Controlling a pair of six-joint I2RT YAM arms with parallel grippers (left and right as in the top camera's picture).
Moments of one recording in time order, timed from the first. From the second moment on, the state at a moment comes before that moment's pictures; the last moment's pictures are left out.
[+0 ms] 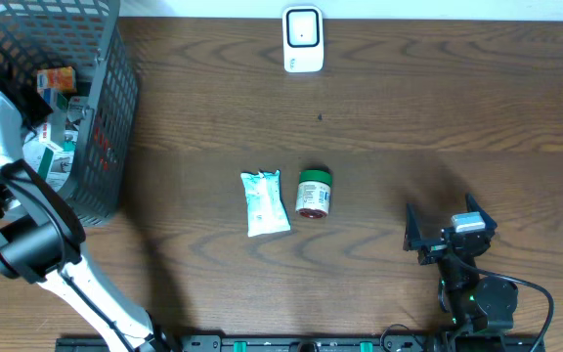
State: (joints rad) left arm 0.54 2.16 1.79 -0.71 -0.11 -0.20; right arm 0.01 0.02 0.01 -0.06 -0.13 -0.09
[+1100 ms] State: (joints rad) left arm 0.52 2.17 1.77 -0.74 0.26 -0.08; right arm 0.01 0.02 0.01 -0.06 -0.13 -0.09
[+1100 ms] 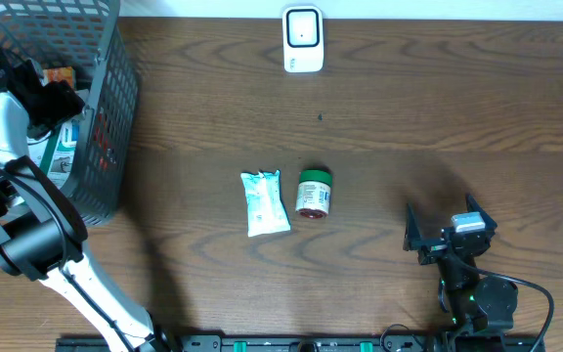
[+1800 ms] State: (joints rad) left arm 0.59 2.25 1.77 -0.85 0.54 -0.02; right arm 0.01 0.02 0.01 -0.06 -0.13 -0.09
